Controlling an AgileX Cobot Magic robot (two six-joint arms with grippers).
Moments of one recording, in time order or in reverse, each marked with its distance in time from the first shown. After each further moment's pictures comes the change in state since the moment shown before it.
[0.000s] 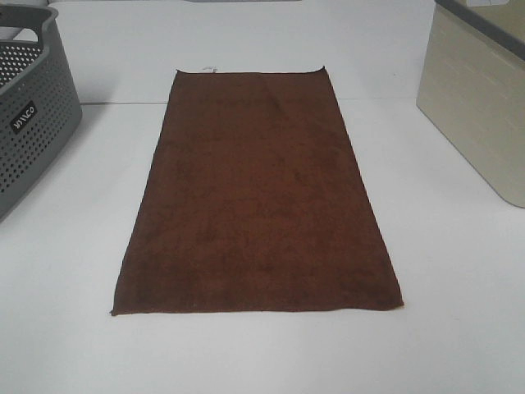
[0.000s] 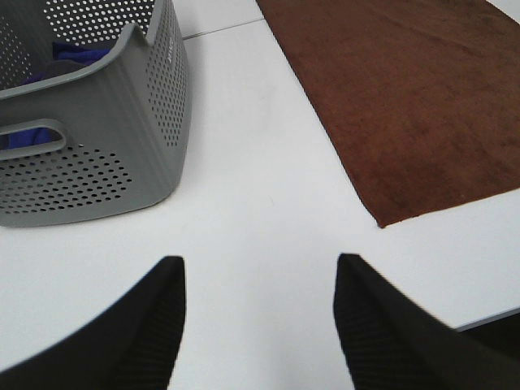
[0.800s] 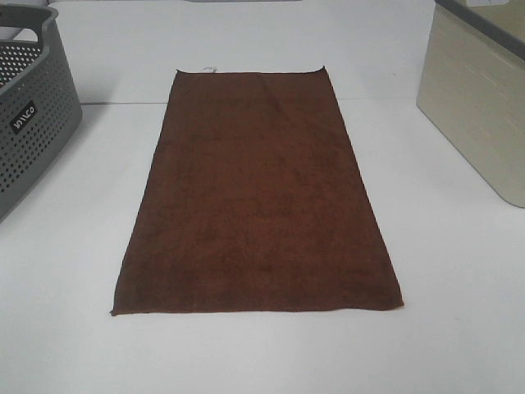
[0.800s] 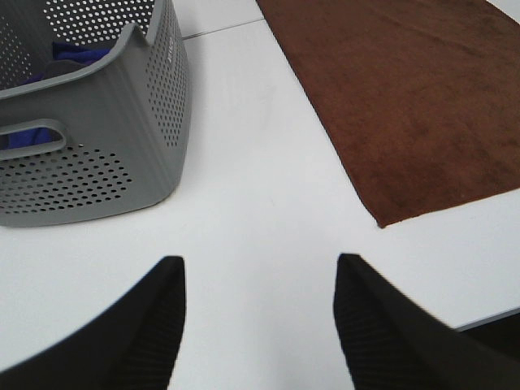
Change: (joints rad) left arm 0.000 0.000 0.000 0.000 0.000 0.000; right arm 0.000 0.000 0.000 0.000 0.000 0.000
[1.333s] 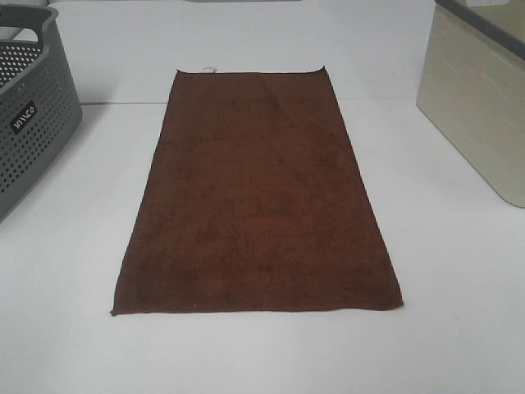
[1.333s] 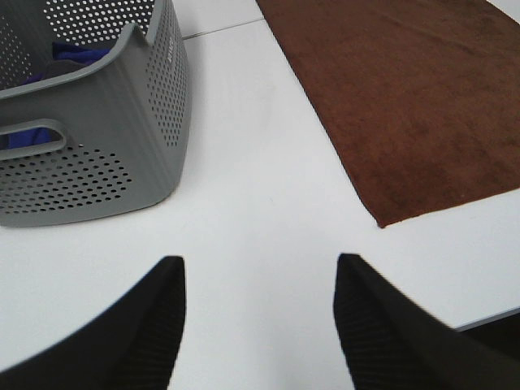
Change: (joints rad) left arm 0.000 0.000 0.000 0.000 0.000 0.000; right arm 0.000 0.000 0.000 0.000 0.000 0.000
